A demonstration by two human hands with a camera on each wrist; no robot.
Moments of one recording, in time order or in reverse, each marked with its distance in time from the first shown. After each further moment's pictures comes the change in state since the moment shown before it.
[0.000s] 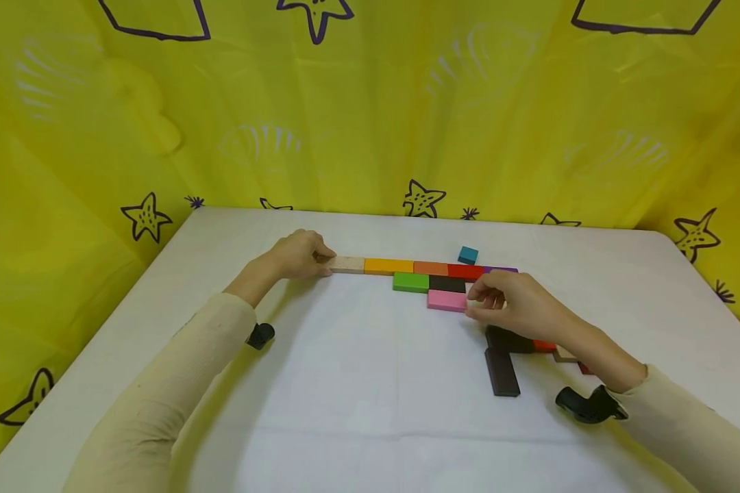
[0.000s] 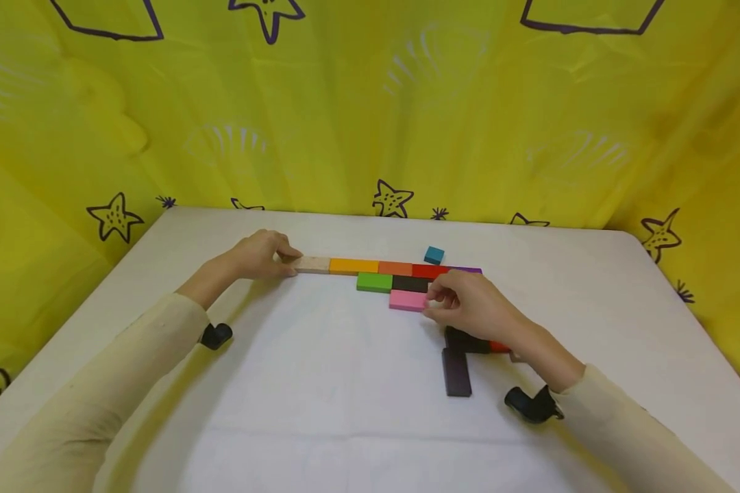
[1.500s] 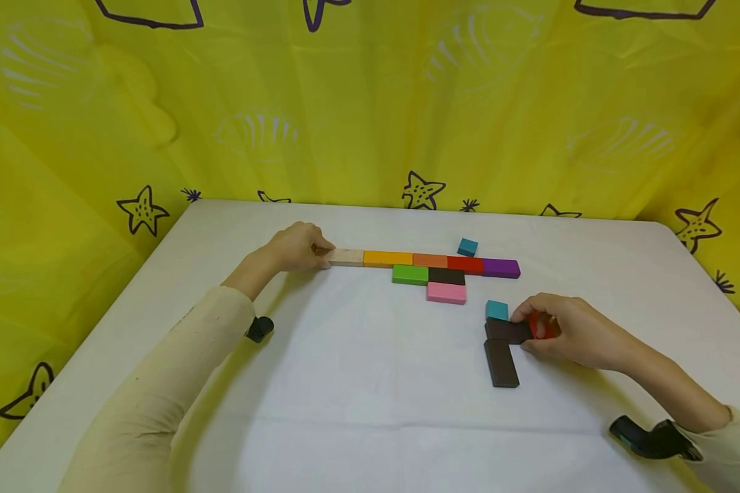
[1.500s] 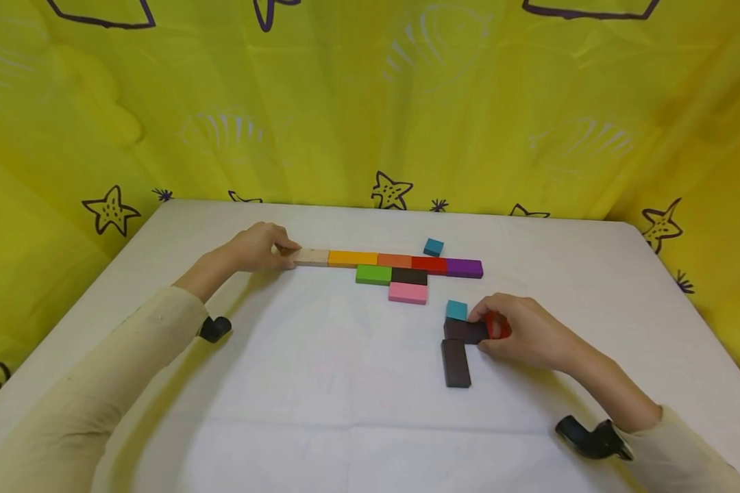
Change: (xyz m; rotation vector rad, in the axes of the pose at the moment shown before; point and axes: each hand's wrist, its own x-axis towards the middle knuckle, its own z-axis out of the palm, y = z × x) left_hand 0.001 0.001 -0.004 -0.019 -0.021 -0.010; right_hand -0.066 0.033 -0.011 0.021 0.000 -0.075
